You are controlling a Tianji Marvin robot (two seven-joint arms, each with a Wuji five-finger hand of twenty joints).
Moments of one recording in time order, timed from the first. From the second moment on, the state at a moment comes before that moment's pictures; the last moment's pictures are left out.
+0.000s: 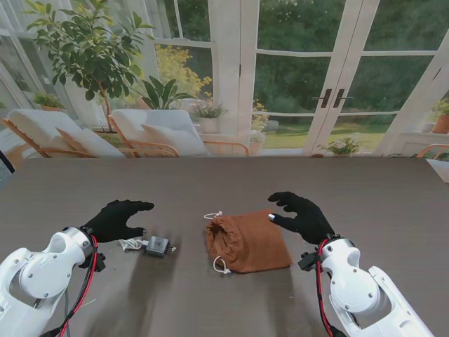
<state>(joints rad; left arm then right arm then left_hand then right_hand) 1.64 -1.04 -1.51 -1.62 0.59 -0.24 -0.30 -1.64 -1.14 1.31 -1.66 -0.34 -0.09 -0.08 0.83 -0.49 0.74 -0.10 0.50 0.21 0.08 0.25 0.50 0.25 0.08 0.31 0.24 0.29 0.08 0.38 0.00 0.28 0.17 0.60 0.27 -0.56 0.88 -0.04 0.51 -0.08 0.48 0.46 0.69 0.13 0.26 0.47 0.66 0.23 0.15 0.33 0.64 0.35 0.53 0.68</state>
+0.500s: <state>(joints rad) 1.56 -1.01 -1.47 -1.51 0.72 -0.26 -0.39 -1.64 -1.14 1.31 -1.66 -0.33 -0.09 -0.06 0.91 -0.49 0.79 -0.10 0.52 0.21 0.10 0.23 0.50 0.23 0.08 0.31 0.24 0.27 0.09 0.38 0.03 0.25 0.17 0.56 0.27 -0.56 0.88 -0.04 0.51 -0.07 0.48 0.46 0.69 0.13 0.26 0.47 0.66 0.23 0.15 0.33 0.64 0.35 0.53 0.68</state>
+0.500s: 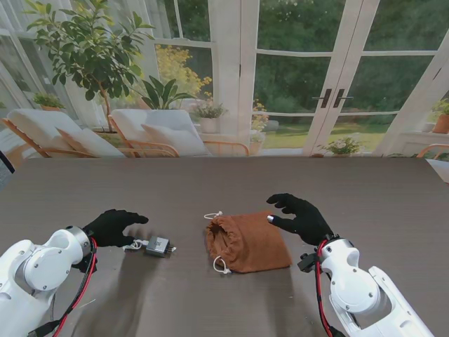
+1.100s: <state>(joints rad) 1.51 -0.99 -1.40 -1.43 0.75 -0.24 -0.43 -1.64 -1.14 1.30 -1.65 -0.32 -0.09 -0.05 0.89 -0.49 0.81 -0.10 0.50 0.28 0.11 0.26 0.46 0.23 0.10 0.30 0.24 0.26 0.13 0.38 0.04 0.23 0.17 0.55 0.27 -0.56 0.88 -0.04 0.51 -0.06 0.48 0.46 0.69 0.13 0.26 0.47 0.66 0.23 0.15 0.33 0.64 0.35 0.53 0.68</state>
